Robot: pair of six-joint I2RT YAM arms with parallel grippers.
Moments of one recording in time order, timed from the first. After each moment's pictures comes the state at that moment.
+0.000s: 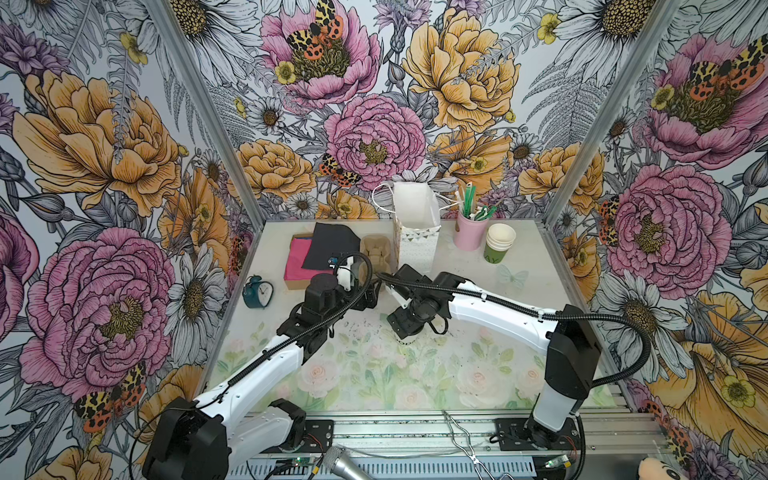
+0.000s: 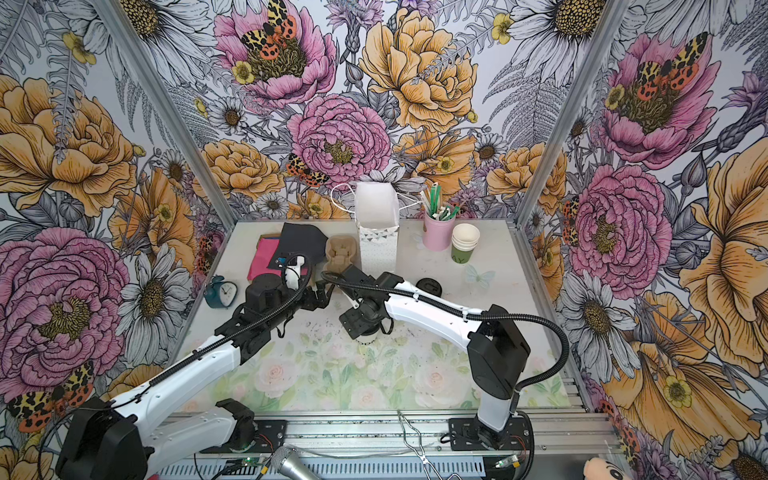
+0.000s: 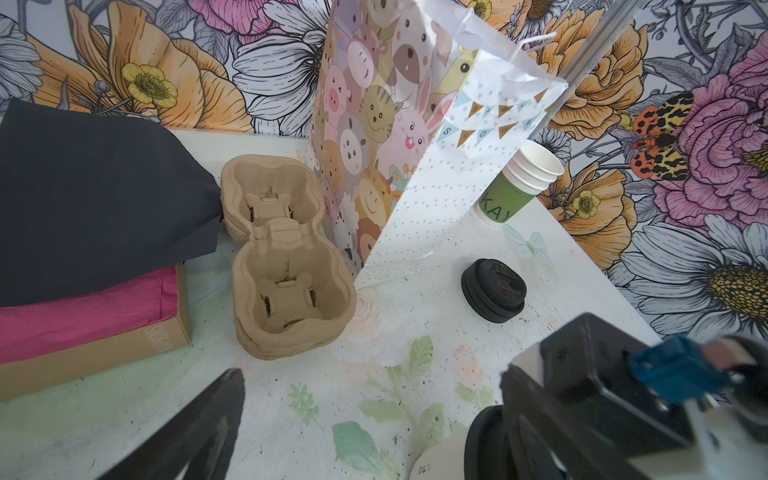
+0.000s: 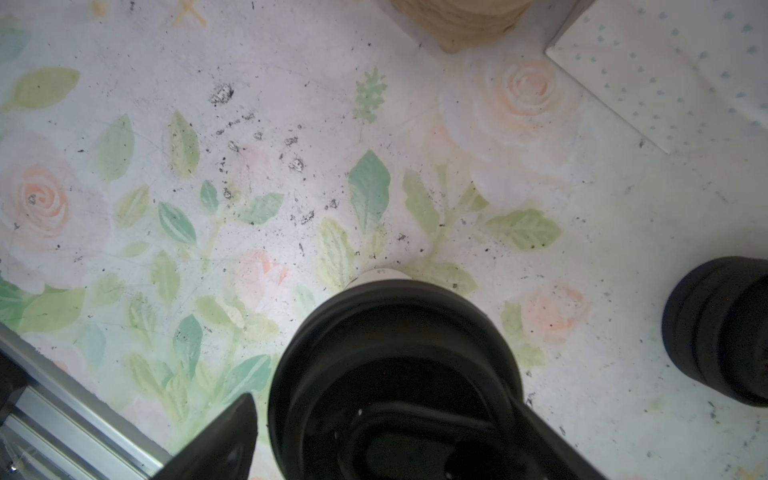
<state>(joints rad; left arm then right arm) -0.47 1.08 0.64 0.10 0.05 -0.34 0.90 1.77 1.47 -0.92 0.03 0.22</state>
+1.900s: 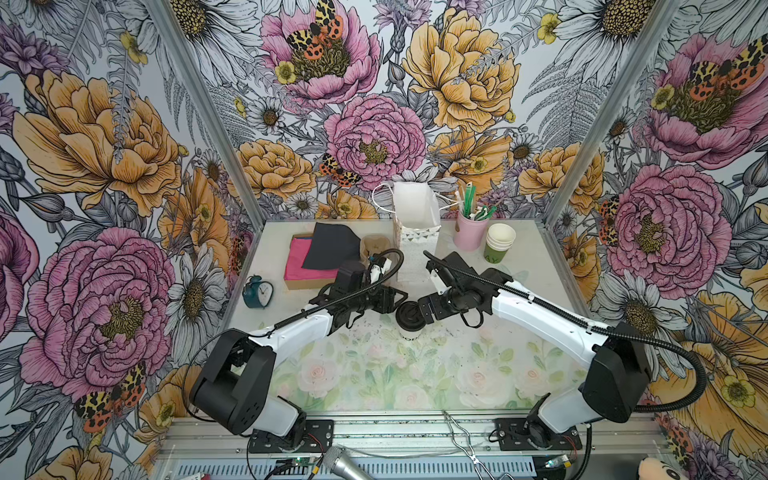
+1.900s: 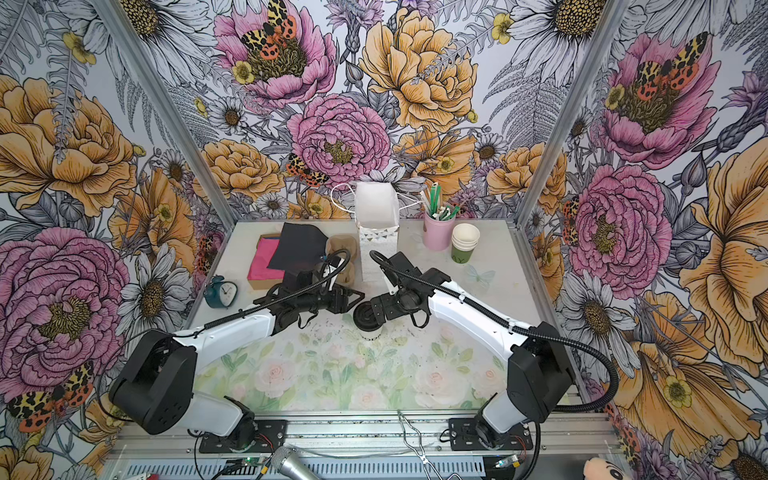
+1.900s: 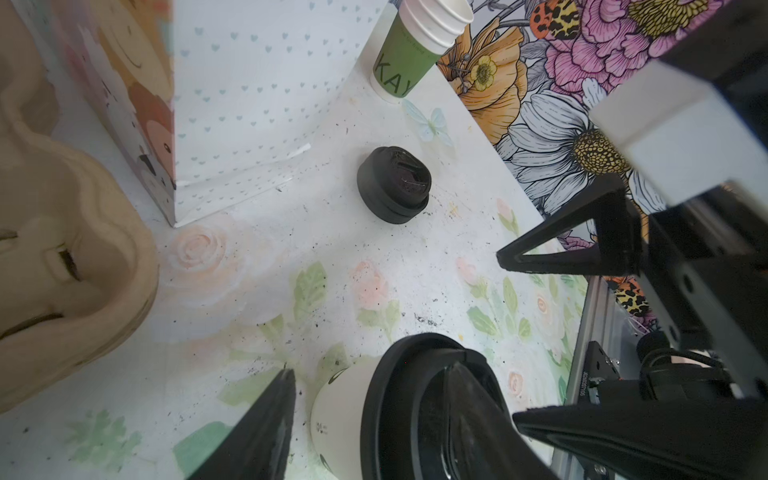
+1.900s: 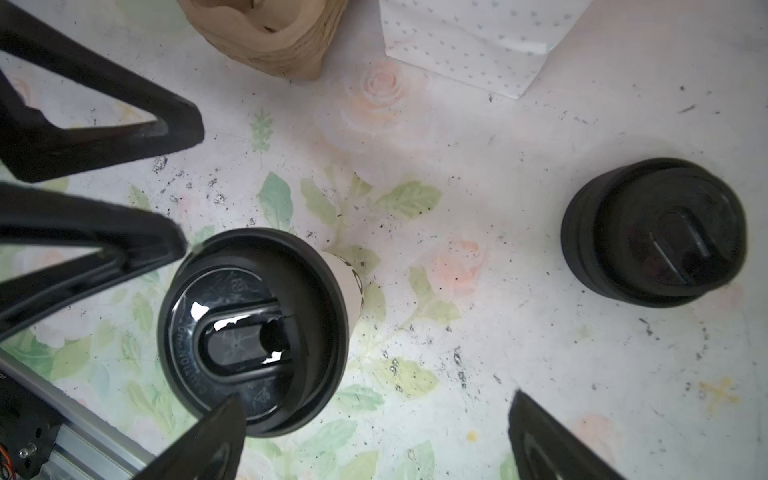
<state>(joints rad) -0.51 1.47 0.81 0.07 0.48 -0.32 0.69 1.54 1.24 -0.82 -0.05 0.28</state>
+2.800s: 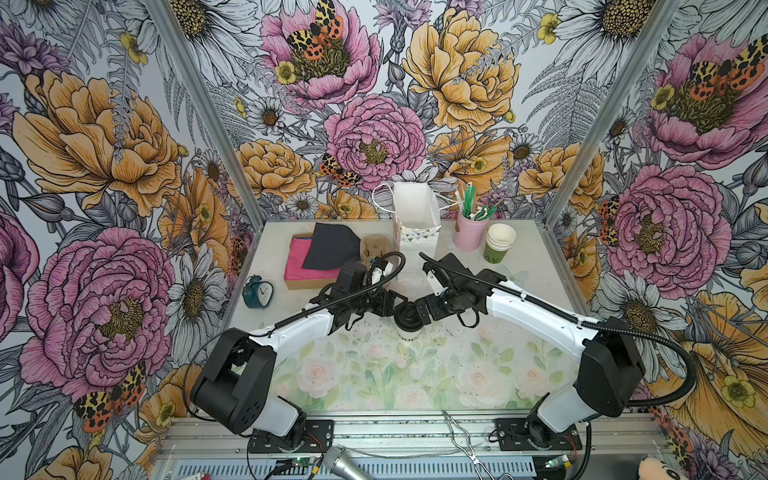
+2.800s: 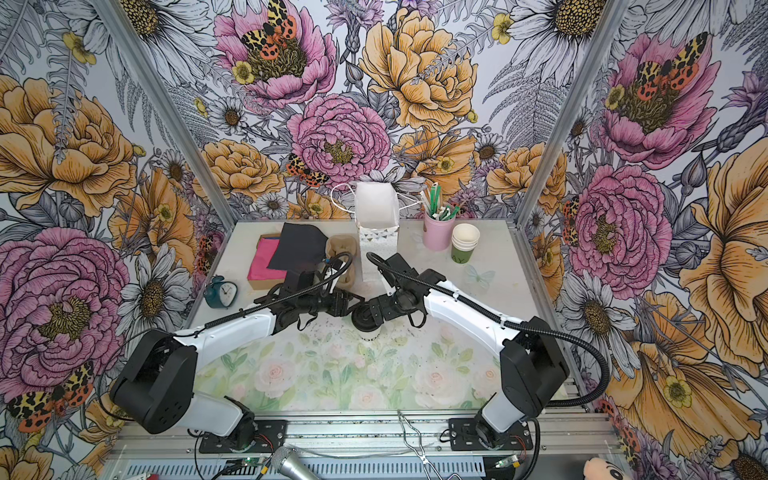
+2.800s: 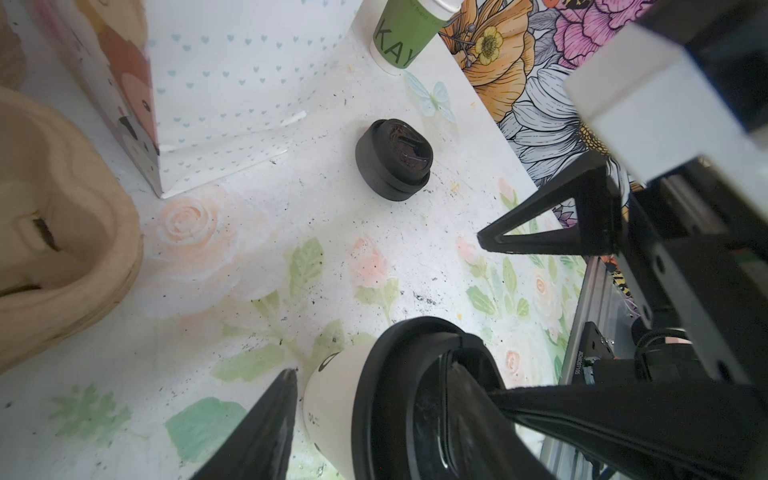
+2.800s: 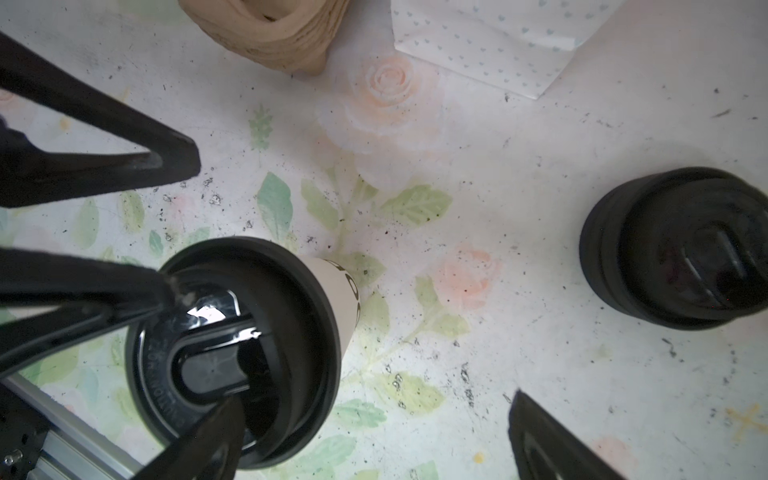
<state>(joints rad) -0.51 1.46 0.82 0.02 0.51 -0.31 0.69 1.57 1.23 -0.78 -0.06 0.25</state>
